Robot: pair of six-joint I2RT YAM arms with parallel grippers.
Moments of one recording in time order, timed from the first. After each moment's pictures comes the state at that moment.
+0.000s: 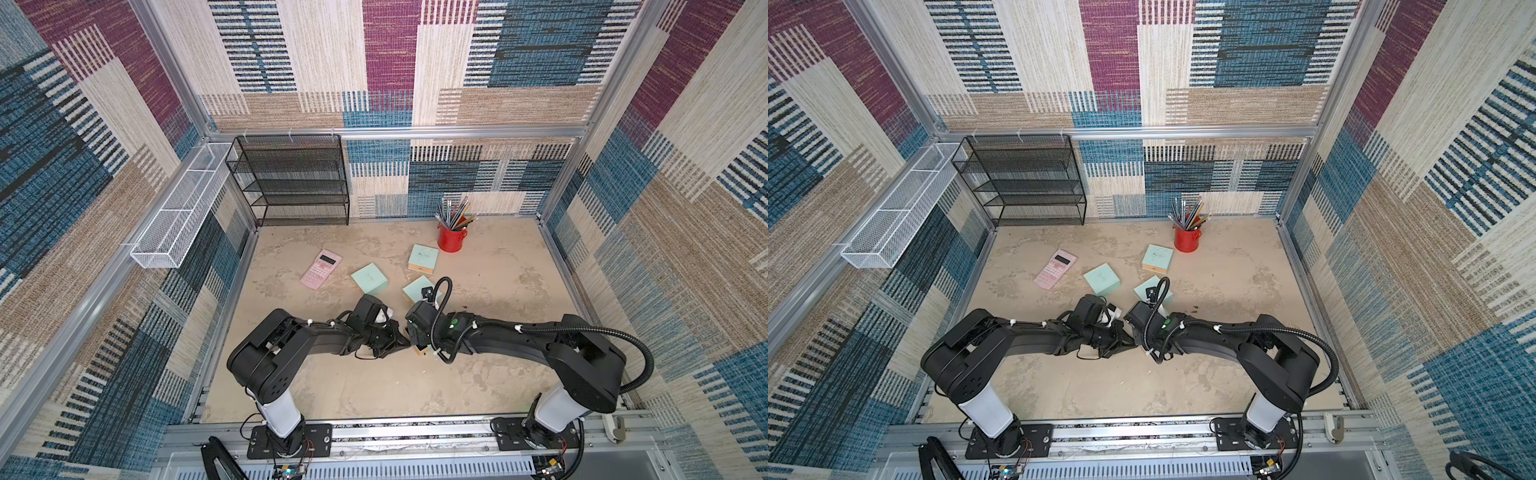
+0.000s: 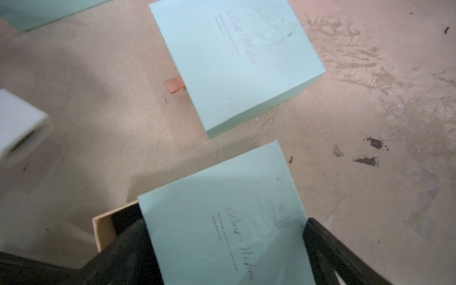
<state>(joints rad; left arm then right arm) -0.65 1.72 0.66 0.22 0.66 -1.10 0.92 1.63 0.90 -0.39 0.46 0.64</state>
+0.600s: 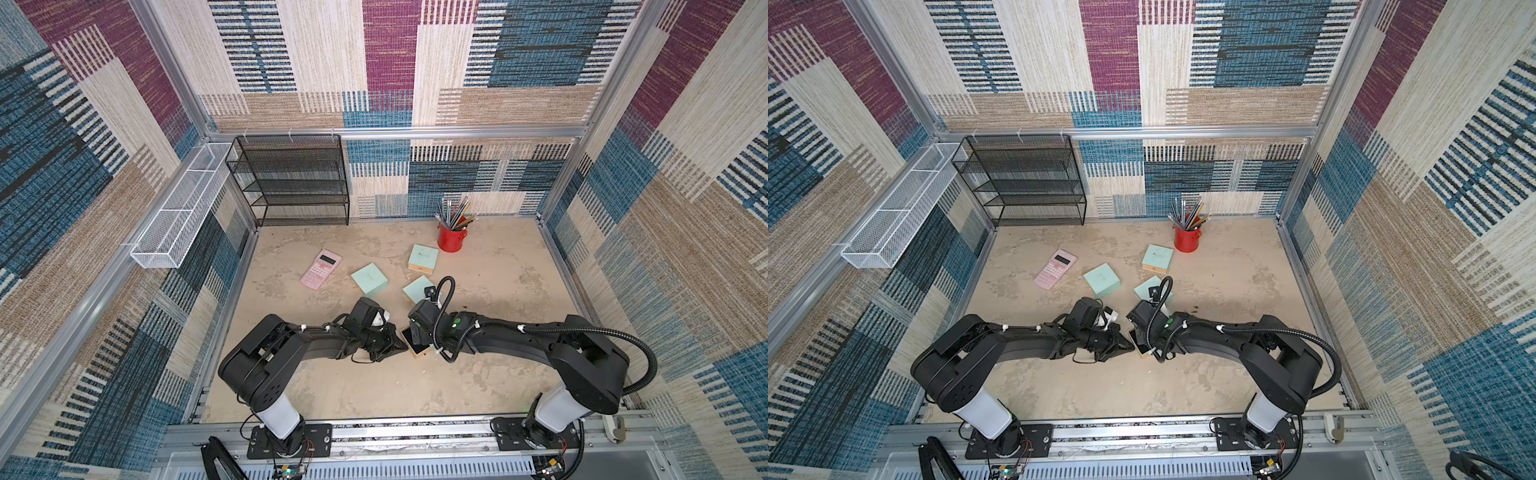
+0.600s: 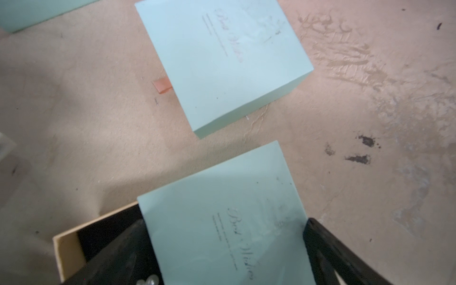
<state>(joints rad) -0.65 1.66 0.61 0.19 0.64 -1.10 0.90 1.61 0.89 -0.39 0.45 0.63</state>
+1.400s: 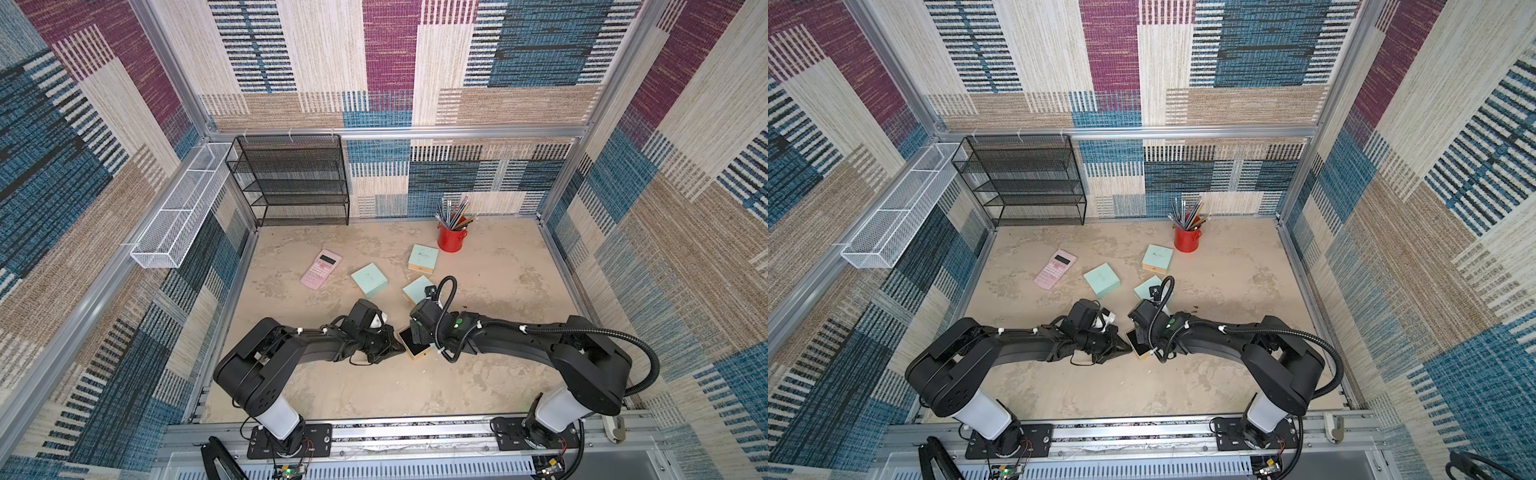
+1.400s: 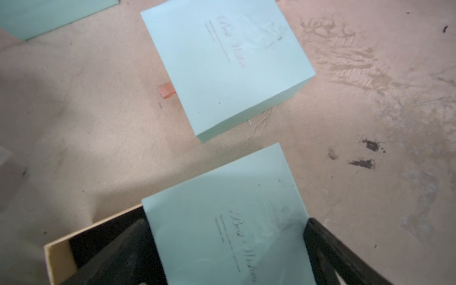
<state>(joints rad) -0.65 1.63 0.60 0.17 0.63 -1.10 0.89 1.60 0.87 -0.36 0.41 0.62</state>
